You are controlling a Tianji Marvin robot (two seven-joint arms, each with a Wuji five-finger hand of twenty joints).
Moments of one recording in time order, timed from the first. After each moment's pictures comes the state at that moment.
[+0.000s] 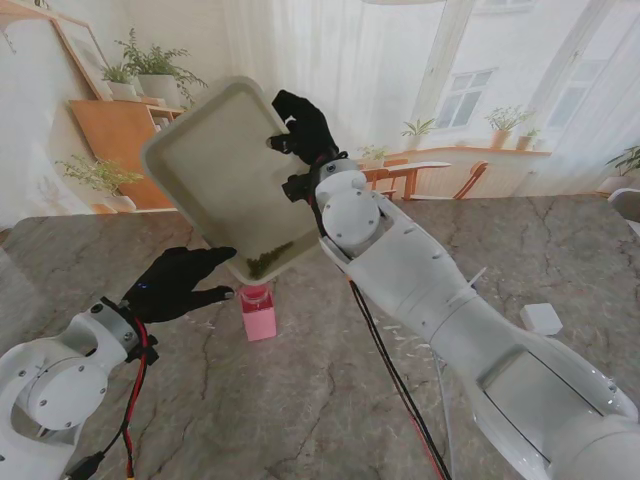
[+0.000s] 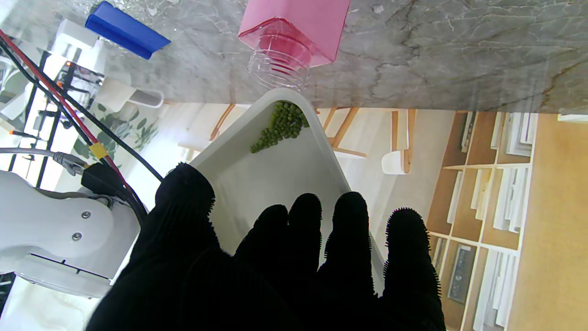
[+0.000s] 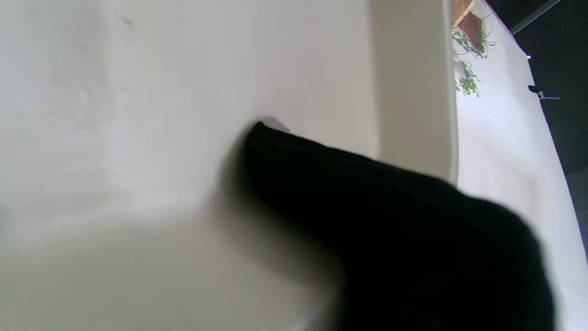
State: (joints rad) left arm 1.74 -1.04 -1.51 -1.92 0.81 -0.28 -0.22; right arm -0.71 -1.49 0.76 -0.95 0.11 -0.22 -0.37; left_hand 0.92 0.01 -0.03 -0.04 0.36 0.31 0.10 0.44 0.47 0.21 0.09 0.33 0.41 0.20 0.15 0.35 0.07 0.25 0.49 0.51; right_hand 0.93 -1.04 1.34 -0.27 0.69 -0.08 1.49 1.44 0.86 0.07 1.07 0.76 1.04 0.17 1.01 0.56 0.94 0.36 1.40 0.01
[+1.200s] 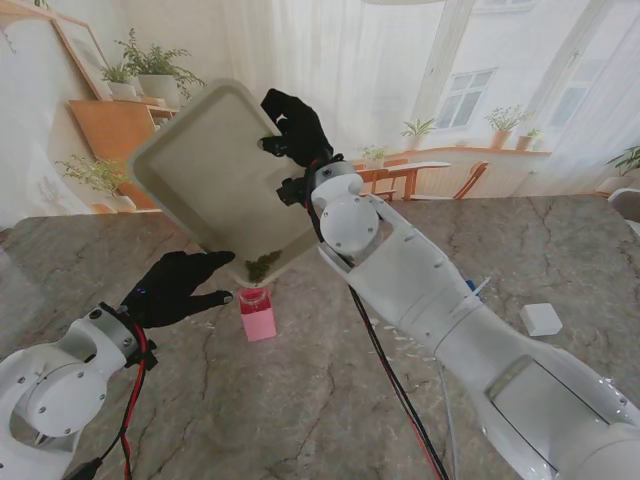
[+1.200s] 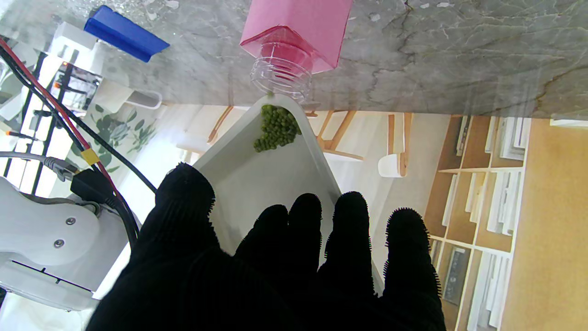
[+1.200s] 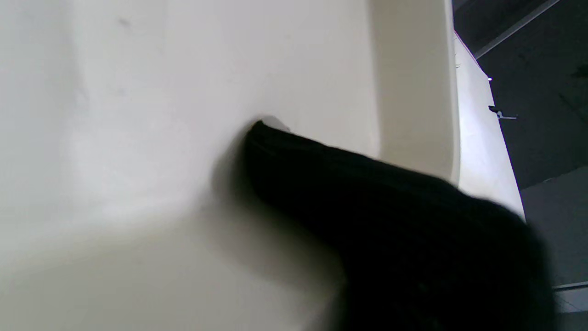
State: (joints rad) left arm 1.77 -1.05 -1.52 -1.93 0.82 -0.28 -0.20; right arm -0.74 -1.46 0.75 -1.05 0.07 -0.24 -0.38; left_hand 0.92 0.01 -0.03 -0.04 0.36 0.31 0.10 0.44 0.47 0.21 0.09 0.33 0.41 0.20 0.15 0.36 0.07 0.25 0.49 0.51; right_hand 0.93 -1.05 1.34 -0.27 0.69 -0.08 1.49 1.44 0.86 0.07 1.07 0.76 1.04 0.17 1.01 0.56 0.94 0.36 1.41 0.01
